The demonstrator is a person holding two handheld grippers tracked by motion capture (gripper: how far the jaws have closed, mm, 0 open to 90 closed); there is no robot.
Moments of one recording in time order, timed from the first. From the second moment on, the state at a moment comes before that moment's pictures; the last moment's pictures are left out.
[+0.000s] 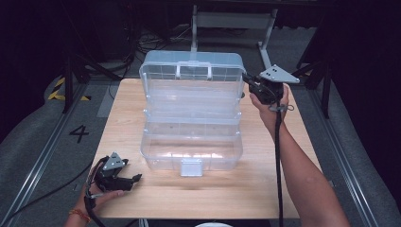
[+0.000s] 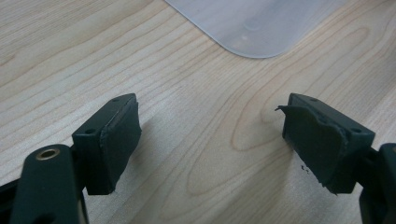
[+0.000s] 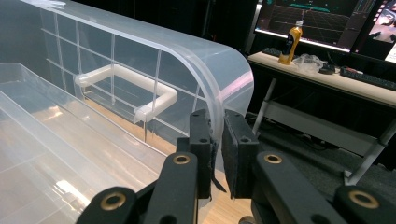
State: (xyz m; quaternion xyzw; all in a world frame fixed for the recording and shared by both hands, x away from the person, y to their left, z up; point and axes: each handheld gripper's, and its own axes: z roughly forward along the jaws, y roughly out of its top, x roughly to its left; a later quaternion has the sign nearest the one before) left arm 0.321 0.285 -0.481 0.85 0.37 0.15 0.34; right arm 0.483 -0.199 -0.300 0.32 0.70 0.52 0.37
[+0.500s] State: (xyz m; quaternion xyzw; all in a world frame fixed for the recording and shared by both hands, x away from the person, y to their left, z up) left arm 0.322 0.283 -0.481 0.85 0.37 0.14 0.34; right arm 0.492 -0.201 -0.298 0.33 0.70 0.52 0.35
